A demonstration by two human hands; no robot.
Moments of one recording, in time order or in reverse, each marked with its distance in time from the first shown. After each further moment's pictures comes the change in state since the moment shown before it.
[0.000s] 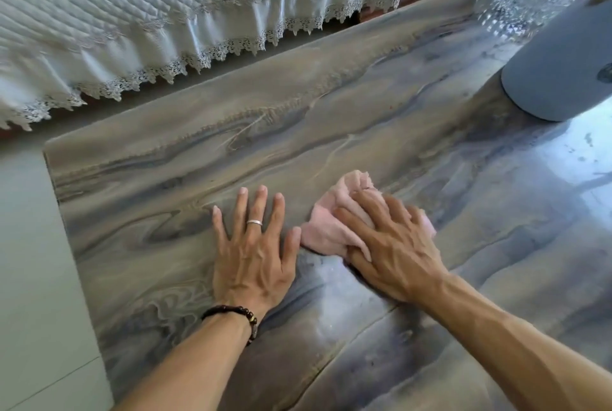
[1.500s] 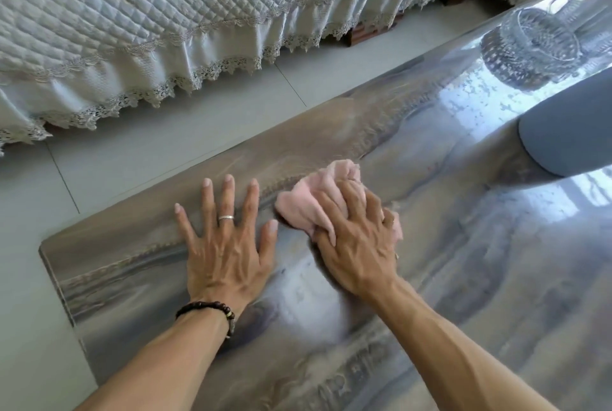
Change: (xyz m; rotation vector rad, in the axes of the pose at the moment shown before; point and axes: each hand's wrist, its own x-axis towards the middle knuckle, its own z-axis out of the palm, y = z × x) left_hand 0.126 -0.114 -0.029 -0.007 -0.033 -0.022; right_hand 0.169 -0.066 0.008 0.043 0.045 0.283
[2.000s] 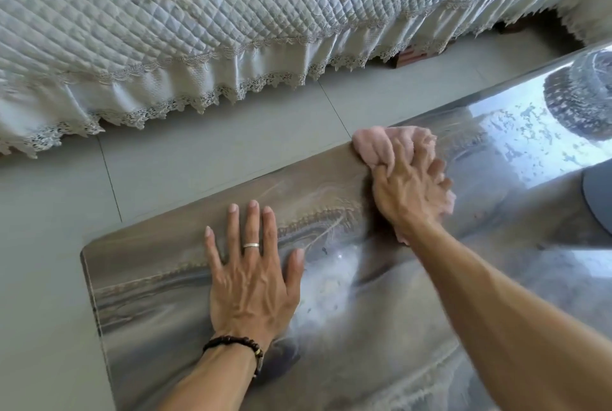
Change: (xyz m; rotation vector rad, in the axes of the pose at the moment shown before) left_hand 0.003 0.000 -0.002 -0.005 -0.011 -0.129; right_hand 0.137 0.033 -0.006 0.019 -0.047 0.453
